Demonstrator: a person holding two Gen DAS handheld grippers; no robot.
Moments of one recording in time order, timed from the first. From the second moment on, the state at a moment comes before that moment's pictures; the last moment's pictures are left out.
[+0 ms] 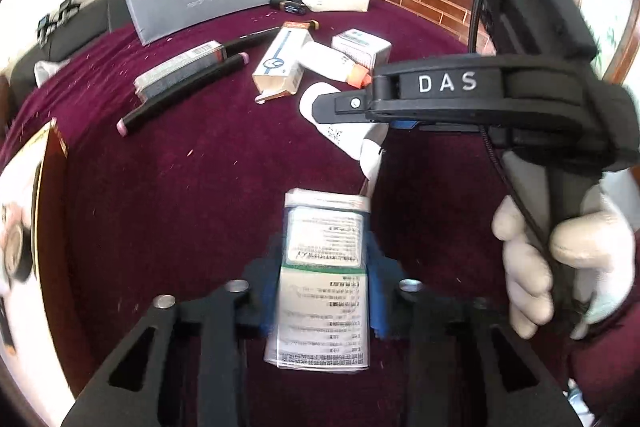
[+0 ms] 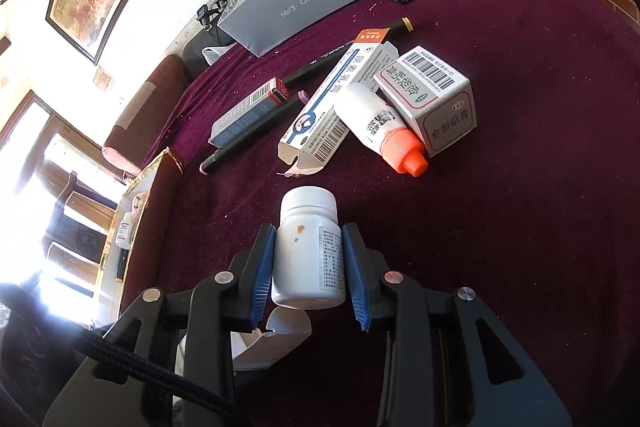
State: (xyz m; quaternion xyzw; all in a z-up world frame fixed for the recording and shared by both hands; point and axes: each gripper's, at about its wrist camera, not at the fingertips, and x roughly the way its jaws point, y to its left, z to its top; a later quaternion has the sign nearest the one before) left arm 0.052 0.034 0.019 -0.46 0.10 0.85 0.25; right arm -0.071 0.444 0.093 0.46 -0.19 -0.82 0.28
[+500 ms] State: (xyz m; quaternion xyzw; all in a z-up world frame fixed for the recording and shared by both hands) left arm 0.103 -0.064 0.079 -0.39 0.00 0.90 0.21; right arm -0.062 0.417 0.104 0.46 -0.09 -0.85 0.24
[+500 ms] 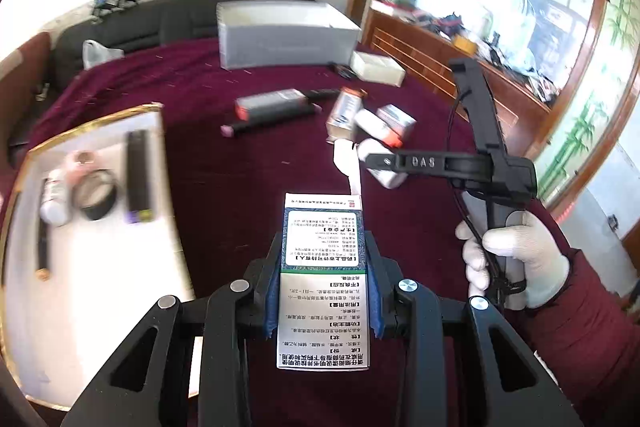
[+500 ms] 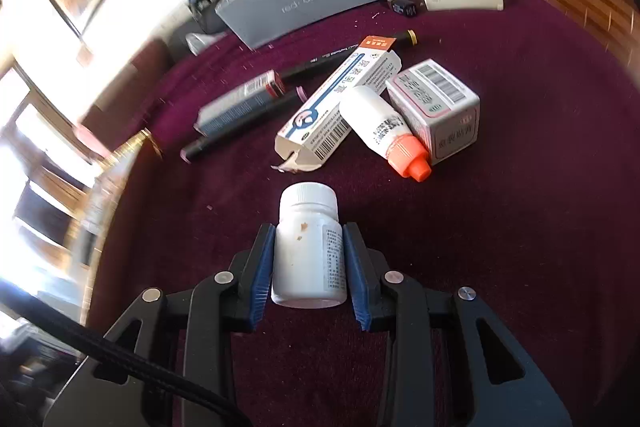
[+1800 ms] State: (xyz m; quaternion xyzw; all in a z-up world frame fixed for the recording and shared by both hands) left arm 0.051 -0.302 0.027 -0.48 -0.09 0.87 -0.02; right arm 0.017 0.159 0.137 0.53 -0.02 -0.74 0.42
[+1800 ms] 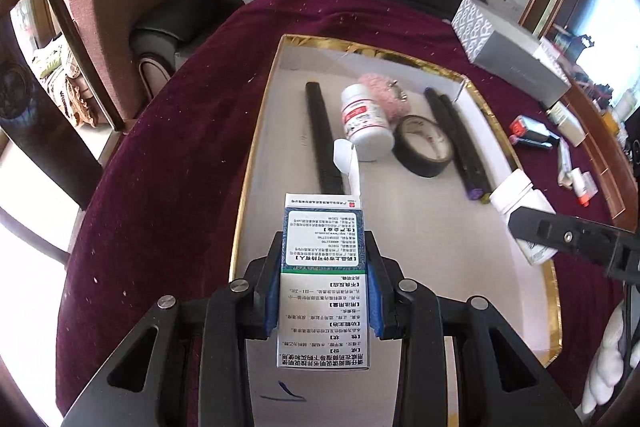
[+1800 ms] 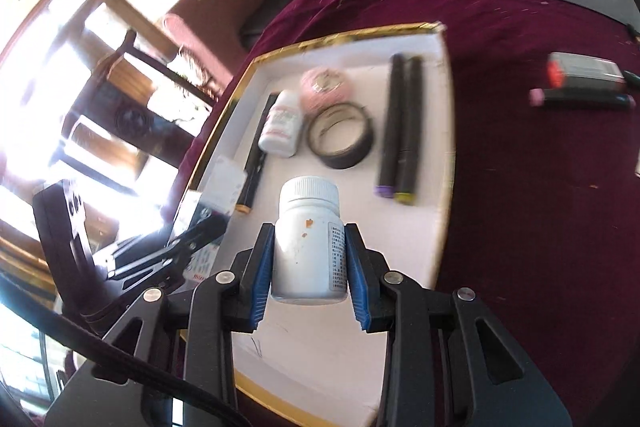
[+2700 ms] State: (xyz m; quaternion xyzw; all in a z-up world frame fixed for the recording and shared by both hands) left arm 0.011 -0.322 0.038 -0.48 -0.11 0.87 0.00; right arm 0.014 0.082 0.105 0.56 0.07 -0.72 0.40
